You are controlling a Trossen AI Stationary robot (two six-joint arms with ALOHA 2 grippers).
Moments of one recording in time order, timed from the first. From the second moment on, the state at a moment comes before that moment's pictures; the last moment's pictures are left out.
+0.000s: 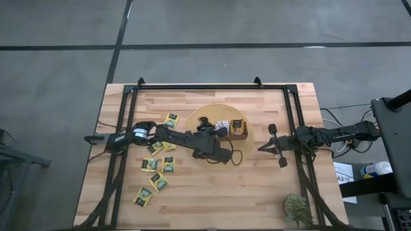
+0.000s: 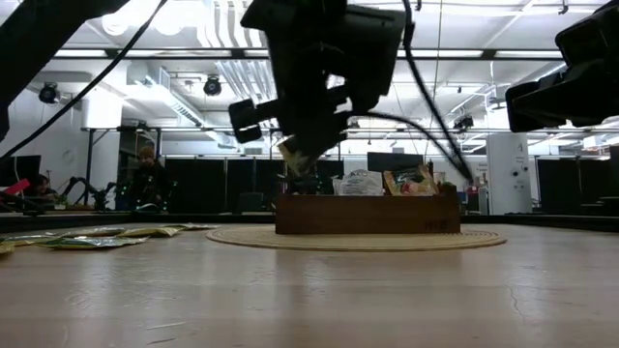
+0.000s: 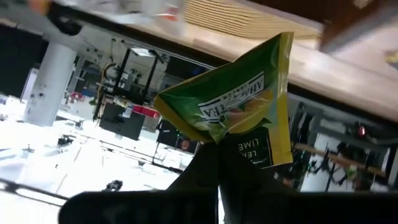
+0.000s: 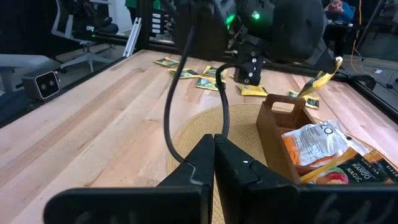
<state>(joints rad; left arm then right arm) -0.14 2.27 1.93 -1.38 -1.20 0.97 0.14 0.19 0.01 0.01 -0.06 -0.08</state>
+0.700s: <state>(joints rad) -0.14 2.27 1.91 -1.34 -1.11 0.99 0.14 0.19 0.01 0.01 -0.06 -0.08</state>
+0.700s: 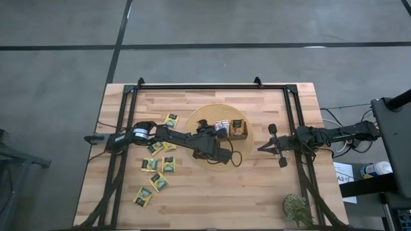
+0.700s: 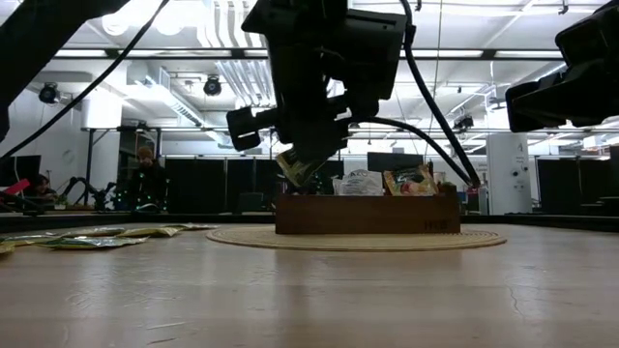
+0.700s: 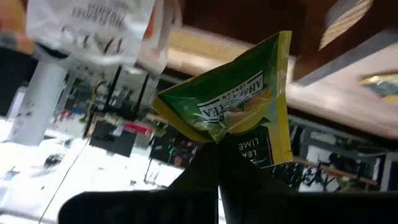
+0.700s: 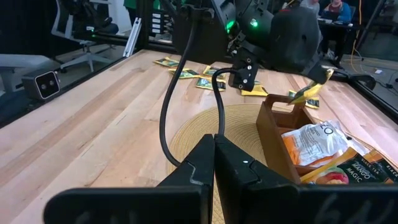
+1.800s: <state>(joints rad) -0.14 2.27 1.83 -1.32 -1.05 0.99 0.14 0.19 0.01 0.01 -0.06 -0.08</state>
